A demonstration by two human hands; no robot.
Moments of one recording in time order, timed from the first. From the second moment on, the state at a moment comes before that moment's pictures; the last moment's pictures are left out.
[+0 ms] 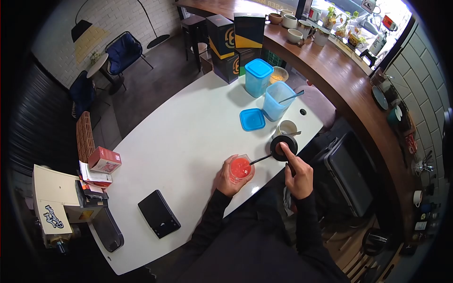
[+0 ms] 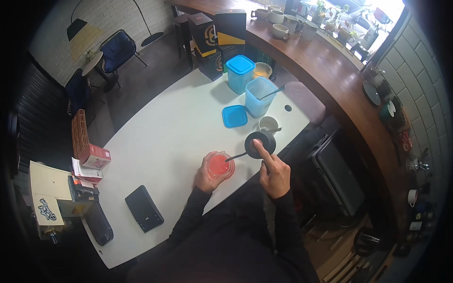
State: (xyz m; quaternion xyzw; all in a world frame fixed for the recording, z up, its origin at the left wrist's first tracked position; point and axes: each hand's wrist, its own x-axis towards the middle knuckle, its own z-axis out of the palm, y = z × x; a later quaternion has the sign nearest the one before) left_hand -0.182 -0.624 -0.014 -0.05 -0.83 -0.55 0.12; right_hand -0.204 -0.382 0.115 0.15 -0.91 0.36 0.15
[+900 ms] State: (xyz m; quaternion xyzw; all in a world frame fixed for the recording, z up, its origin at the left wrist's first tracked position) left_hand -0.182 -0.625 -0.018 -0.06 -0.82 -0.55 0.13; right_hand -0.208 -0.382 0.121 0.17 -0.91 0.35 0.18
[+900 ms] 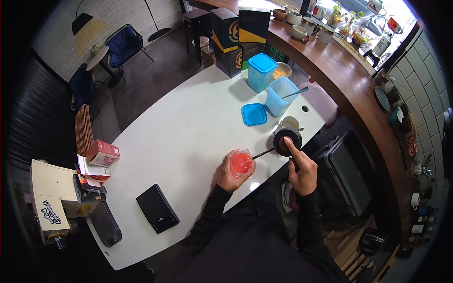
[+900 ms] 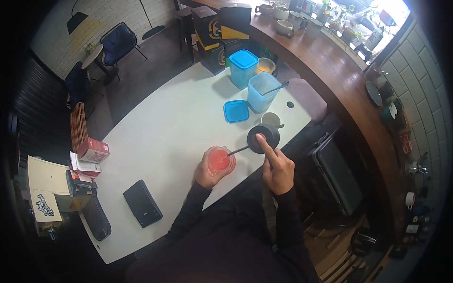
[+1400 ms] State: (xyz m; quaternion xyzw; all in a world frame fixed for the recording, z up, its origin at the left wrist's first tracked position) left_hand -0.184 -0.624 -0.023 -0.06 -0.81 -0.57 0.14; right_hand -0.212 -0.385 0.120 0.19 -0.90 0.35 0.18
